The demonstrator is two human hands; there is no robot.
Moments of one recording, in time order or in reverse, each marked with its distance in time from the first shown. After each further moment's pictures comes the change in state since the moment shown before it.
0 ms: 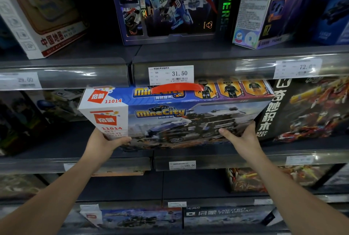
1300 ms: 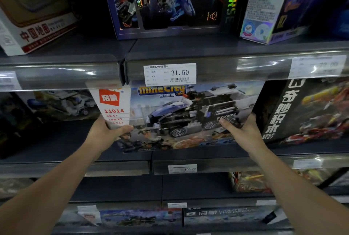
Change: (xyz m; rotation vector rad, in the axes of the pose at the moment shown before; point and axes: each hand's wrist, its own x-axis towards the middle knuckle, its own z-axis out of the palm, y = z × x) left_hand 0.049 0.011 0.017 0.054 -0.024 -0.103; right_hand 0.050 0.004 0.009 -0.127 0.039 0.064
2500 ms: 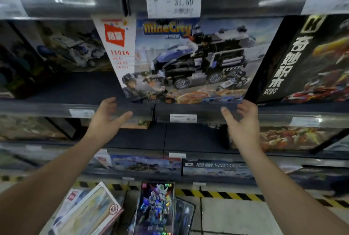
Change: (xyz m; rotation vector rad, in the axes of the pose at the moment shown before) left_hand -0.126 -0.056 0.006 0.117 0.006 -0.085; right_hand -0.113 0.059 0.020 0.112 0.098 -0.094
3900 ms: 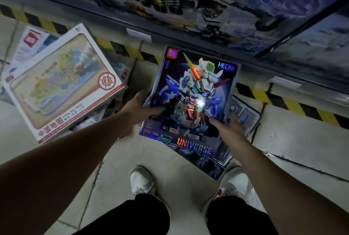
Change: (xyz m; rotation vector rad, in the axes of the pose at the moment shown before) left_hand -0.071 -0.715 0.324 0.124 -0.489 -0.839; right_hand -0.268 0.639 0.367 -0.328 -0.716 0.908
